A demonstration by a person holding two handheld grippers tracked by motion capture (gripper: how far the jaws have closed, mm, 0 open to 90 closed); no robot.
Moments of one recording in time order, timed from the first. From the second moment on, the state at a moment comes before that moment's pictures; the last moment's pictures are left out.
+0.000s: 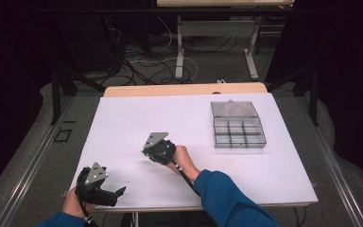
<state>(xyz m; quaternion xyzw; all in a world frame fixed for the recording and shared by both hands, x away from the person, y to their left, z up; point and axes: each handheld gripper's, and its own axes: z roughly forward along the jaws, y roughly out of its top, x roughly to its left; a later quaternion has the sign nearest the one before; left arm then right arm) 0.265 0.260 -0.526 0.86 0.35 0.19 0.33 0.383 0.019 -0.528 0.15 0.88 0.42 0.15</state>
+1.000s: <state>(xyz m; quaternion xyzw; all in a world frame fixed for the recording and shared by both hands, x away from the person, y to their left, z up) 0.266 0.259 -0.526 0.86 0.36 0.19 0.32 0.369 -0.070 -0.518 0.19 0.87 0.42 0.16</state>
